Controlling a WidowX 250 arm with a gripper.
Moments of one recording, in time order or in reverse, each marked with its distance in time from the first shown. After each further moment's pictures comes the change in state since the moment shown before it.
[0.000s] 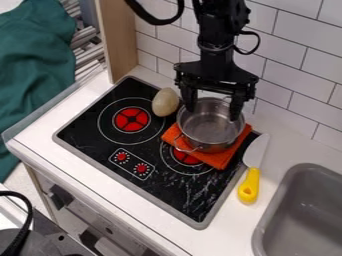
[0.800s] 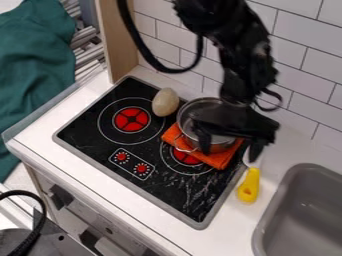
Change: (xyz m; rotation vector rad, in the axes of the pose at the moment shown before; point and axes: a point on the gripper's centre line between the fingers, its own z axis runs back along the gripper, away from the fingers) arm -0.049 -0.053 -0.028 0.016 -0.048 0.070
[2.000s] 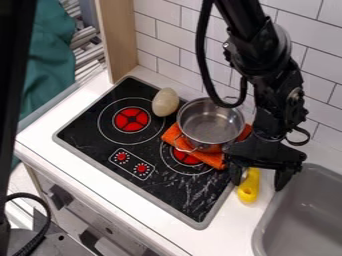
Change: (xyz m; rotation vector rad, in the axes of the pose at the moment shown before) arm 0.000 -0.026 -0.060 -0.013 0.078 0.100
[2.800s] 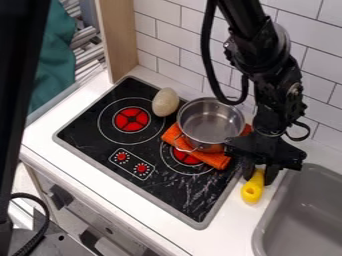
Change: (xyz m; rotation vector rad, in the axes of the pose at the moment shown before) arm 0.003 0.004 -0.005 0.011 0.023 -0.139
